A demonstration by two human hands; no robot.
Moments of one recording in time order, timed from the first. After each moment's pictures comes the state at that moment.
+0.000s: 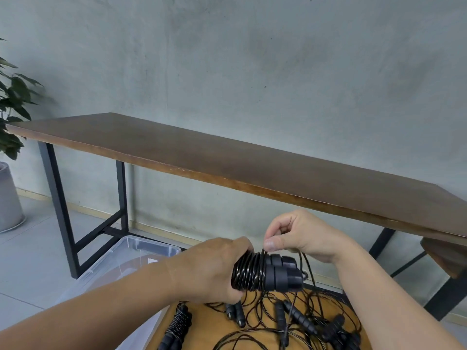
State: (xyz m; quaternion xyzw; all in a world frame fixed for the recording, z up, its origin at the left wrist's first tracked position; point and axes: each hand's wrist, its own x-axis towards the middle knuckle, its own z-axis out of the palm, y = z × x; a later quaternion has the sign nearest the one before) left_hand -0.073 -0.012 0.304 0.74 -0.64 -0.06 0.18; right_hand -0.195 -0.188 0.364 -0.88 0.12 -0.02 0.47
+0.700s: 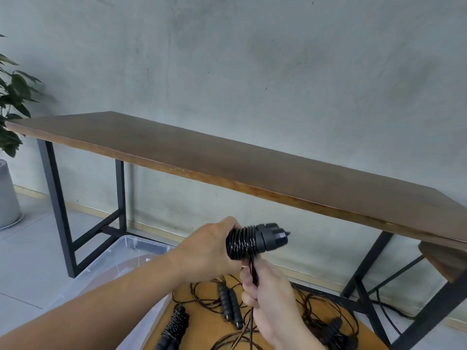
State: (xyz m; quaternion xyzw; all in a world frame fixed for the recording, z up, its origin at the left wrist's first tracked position) left_hand -0.060 -0.021 0.307 0.77 -0.54 -0.07 0.33; right_hand -0.189 -0.105 0.271 -0.52 0.30 -0.22 0.77
